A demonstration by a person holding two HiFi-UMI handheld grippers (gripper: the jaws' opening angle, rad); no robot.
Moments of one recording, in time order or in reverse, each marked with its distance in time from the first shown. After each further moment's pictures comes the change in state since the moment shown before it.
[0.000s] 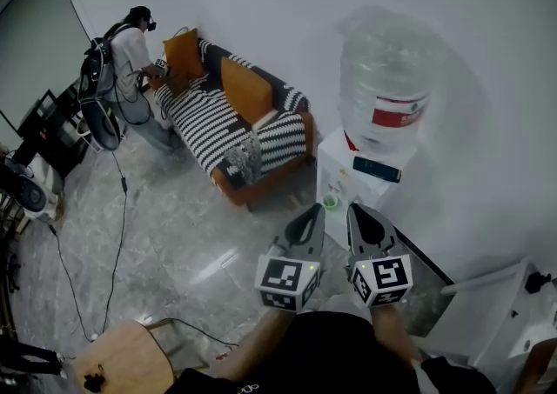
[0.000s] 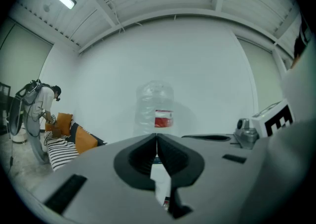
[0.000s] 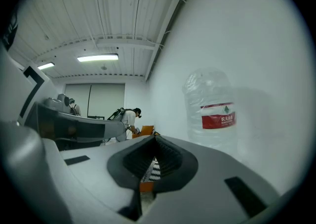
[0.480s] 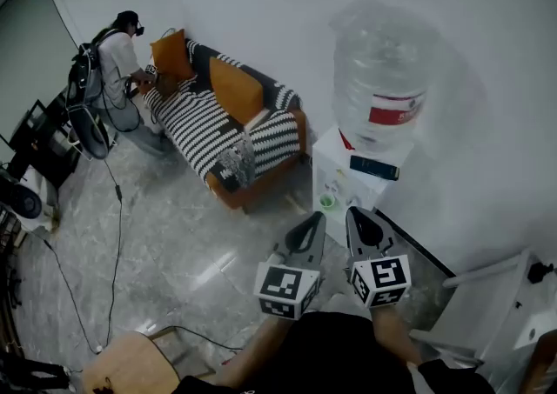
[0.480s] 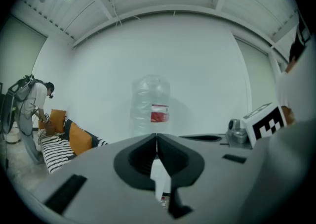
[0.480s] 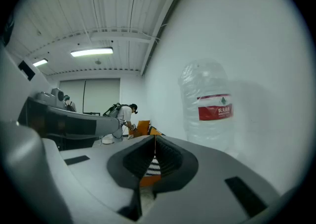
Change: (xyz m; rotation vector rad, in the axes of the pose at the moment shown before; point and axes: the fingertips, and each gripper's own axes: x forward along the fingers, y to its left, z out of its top) left arm 0.007 0.003 -0.019 0.002 0.055 -0.068; right arm 0.014 -0.007 -0.027 0.017 0.077 -0.050
